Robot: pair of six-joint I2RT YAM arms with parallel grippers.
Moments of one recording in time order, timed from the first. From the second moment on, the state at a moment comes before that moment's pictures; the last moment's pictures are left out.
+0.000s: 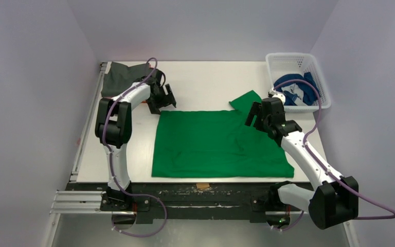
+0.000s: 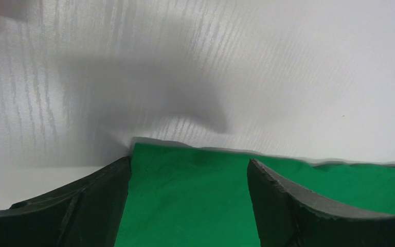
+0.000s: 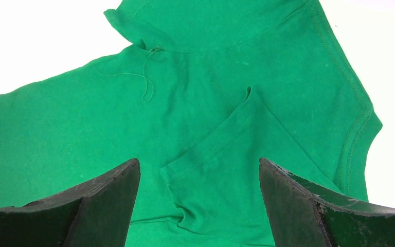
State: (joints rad) left arm -0.22 2.10 1.58 -0.64 0.08 -0.63; right arm 0.27 1.14 0.83 -0.47 0.25 0.51
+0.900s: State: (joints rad) left arm -0.27 2.09 1.54 -0.65 0.09 -0.55; right arm 0.27 1.15 0.83 -0.45 0.25 0.48
